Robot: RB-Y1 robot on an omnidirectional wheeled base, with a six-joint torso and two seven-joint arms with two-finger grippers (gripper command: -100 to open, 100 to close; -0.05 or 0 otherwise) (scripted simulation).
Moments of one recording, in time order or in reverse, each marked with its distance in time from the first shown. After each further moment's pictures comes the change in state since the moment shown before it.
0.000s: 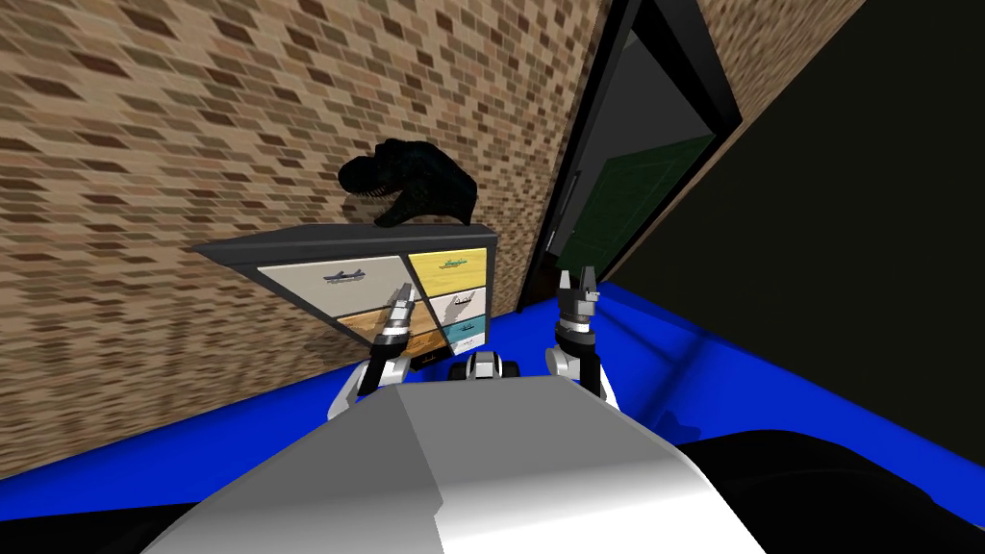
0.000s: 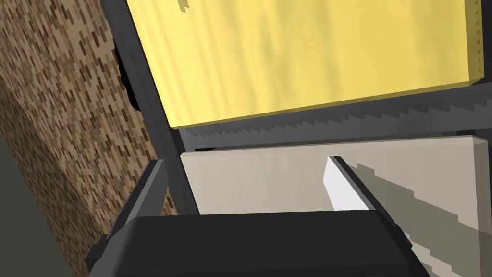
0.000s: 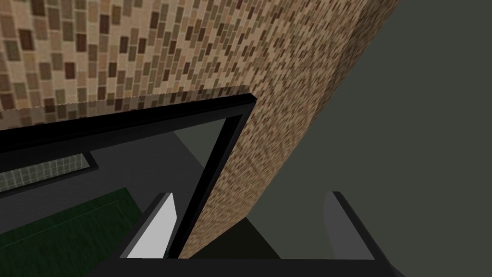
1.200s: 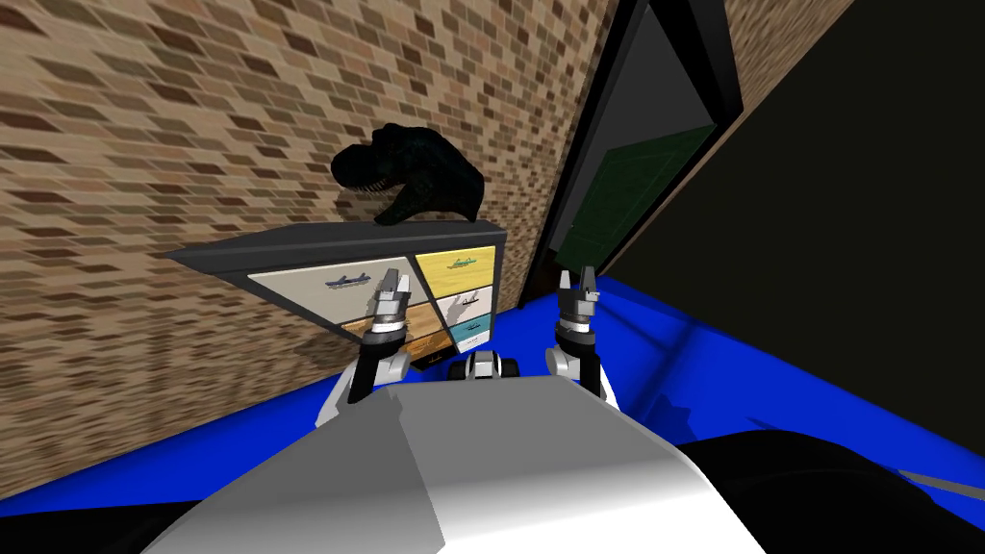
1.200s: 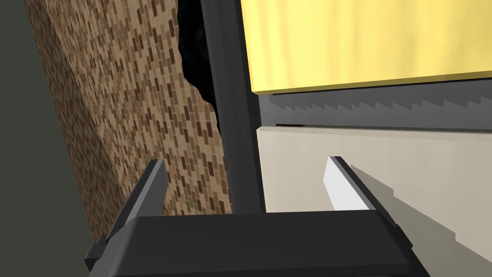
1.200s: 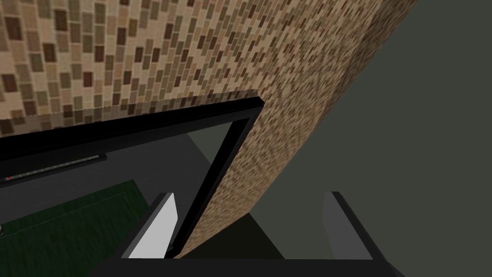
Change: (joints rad) left arm 0.037 -0.046 -0.035 -0.255 0.004 0.023 0.028; right arm 0.000 0.000 0.000 0.000 0.000 0.000 0.000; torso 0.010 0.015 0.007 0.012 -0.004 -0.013
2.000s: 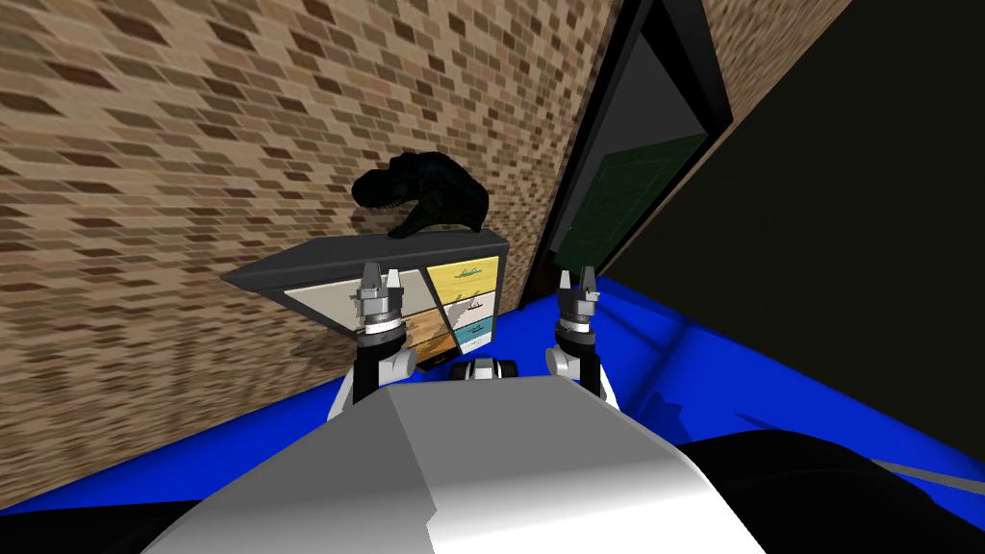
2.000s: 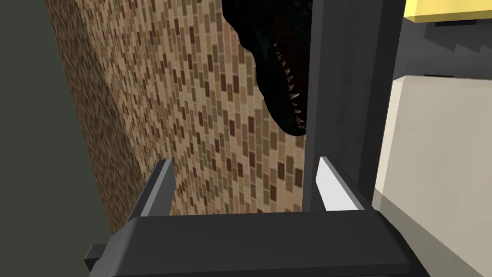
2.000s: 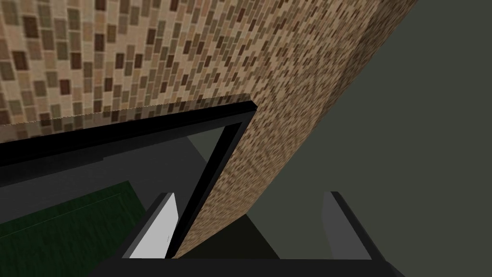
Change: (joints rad) left arm 0.016 -0.160 -0.003 -0.091 0.004 -0.006 0.010; right arm 0.000 0.000 0.000 -0.001 0.000 0.000 0.000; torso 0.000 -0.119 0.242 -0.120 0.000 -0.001
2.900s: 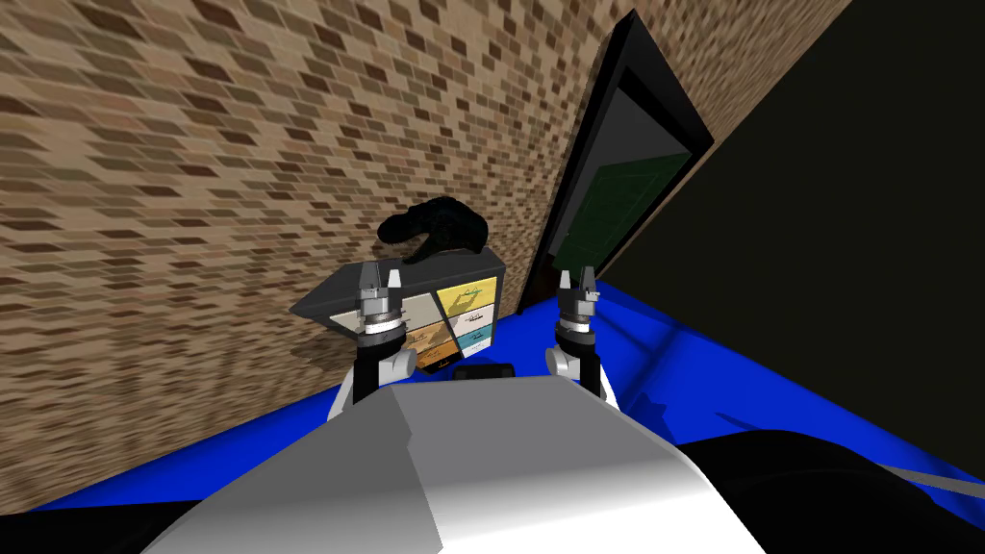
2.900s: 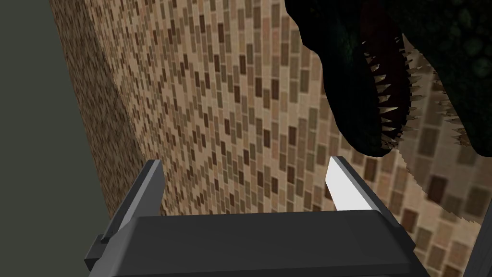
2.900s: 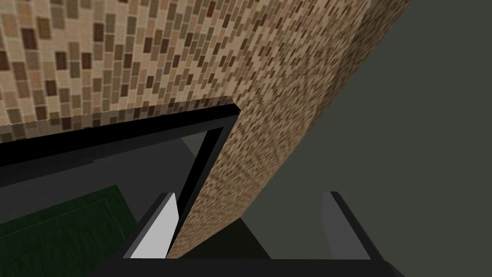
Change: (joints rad) left arm 0.000 0.000 0.000 0.000 0.000 0.000 0.000; right arm 0.000 0.000 0.000 0.000 0.000 0.000 0.000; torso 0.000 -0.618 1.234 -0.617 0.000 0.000
